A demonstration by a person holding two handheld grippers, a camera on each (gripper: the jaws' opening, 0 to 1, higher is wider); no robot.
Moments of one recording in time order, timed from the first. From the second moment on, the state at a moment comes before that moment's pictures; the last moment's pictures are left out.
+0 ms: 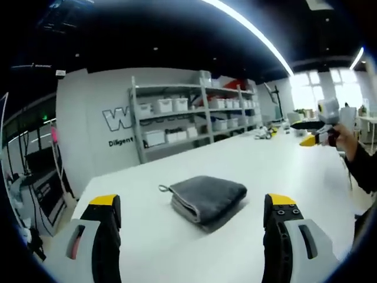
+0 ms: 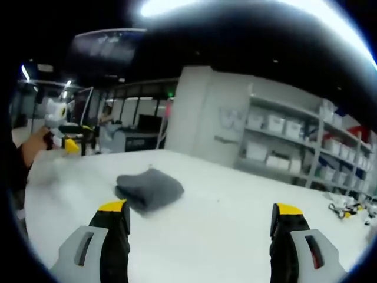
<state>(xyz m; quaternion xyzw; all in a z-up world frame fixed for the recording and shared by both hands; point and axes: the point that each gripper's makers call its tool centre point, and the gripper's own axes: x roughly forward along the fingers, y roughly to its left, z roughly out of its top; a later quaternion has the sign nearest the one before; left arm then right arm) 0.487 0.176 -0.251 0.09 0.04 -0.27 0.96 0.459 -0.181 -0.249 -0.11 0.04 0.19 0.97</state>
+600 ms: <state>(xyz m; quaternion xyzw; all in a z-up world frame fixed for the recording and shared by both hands) 0.548 0.177 -0.271 0.08 0.05 -0.27 0.96 0.521 -0.208 -0.259 -0.12 0.06 0.15 0.98</state>
